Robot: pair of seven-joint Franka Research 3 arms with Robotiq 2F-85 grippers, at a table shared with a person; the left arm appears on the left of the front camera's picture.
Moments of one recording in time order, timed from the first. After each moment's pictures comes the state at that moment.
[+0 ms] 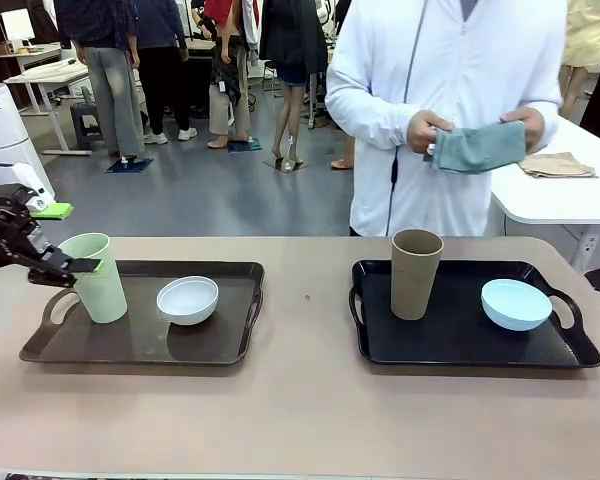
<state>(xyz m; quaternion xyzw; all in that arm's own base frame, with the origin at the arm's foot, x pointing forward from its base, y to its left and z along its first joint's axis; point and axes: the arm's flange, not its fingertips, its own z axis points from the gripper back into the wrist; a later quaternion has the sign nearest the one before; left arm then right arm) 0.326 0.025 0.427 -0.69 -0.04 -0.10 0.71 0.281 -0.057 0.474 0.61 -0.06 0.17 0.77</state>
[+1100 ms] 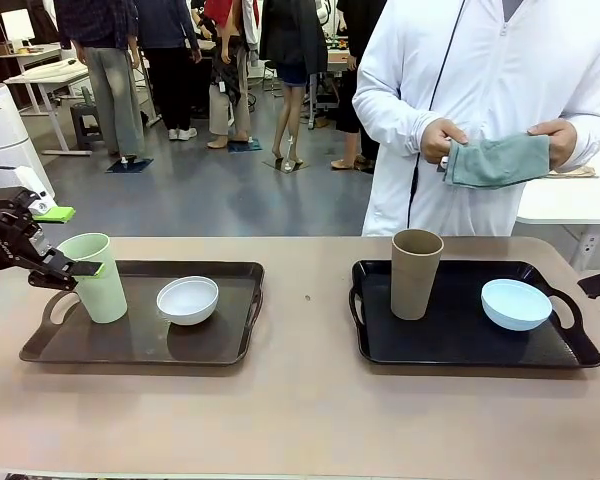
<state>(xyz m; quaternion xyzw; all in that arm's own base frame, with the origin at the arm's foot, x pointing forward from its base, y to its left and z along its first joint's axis) 0.330 0.017 0.416 -0.71 -0.04 -0.10 0.70 0.286 -0.052 0.465 0.61 -0.04 0.17 0.77</state>
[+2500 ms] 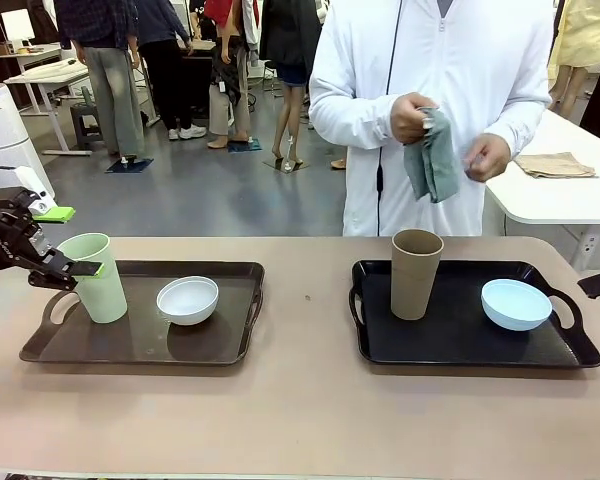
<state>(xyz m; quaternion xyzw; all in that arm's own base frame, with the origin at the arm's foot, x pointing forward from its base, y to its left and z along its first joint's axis) 0.330 0.017 0.416 -0.71 -0.04 -0.10 0.70 0.286 -0.052 0.465 0.61 -0.04 0.17 0.77</state>
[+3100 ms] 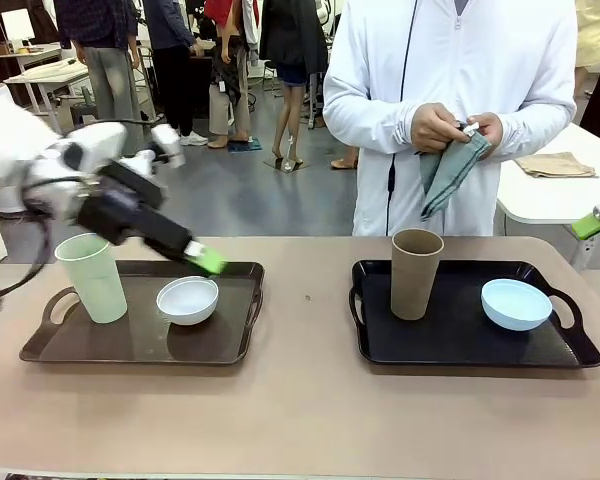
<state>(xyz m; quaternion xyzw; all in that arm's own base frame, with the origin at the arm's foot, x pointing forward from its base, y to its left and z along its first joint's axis) 0.325 -0.191 0.480 -0.43 -0.15 -0.39 0.80 0.310 -0.034 0.533 0.30 -0.08 0.08 0.95</state>
